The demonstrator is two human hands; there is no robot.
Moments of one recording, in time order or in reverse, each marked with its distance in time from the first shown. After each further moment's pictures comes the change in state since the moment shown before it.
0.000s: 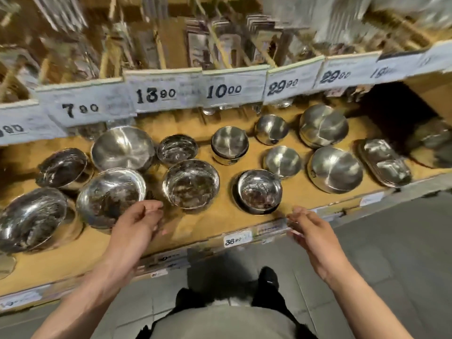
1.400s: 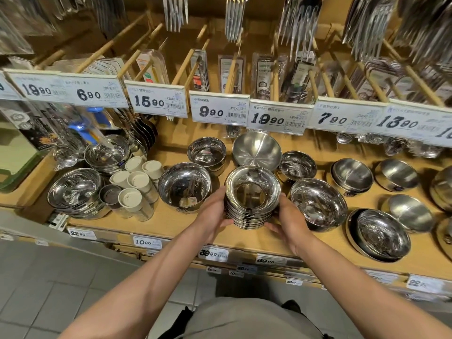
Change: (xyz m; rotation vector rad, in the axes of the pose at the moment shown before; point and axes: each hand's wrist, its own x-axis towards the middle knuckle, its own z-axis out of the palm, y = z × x) left_hand 0.051 -0.026 -0.124 -0.278 -0.046 -0.177; right_hand -0.052 0.010 0.301 -0.246 -0.472 0.037
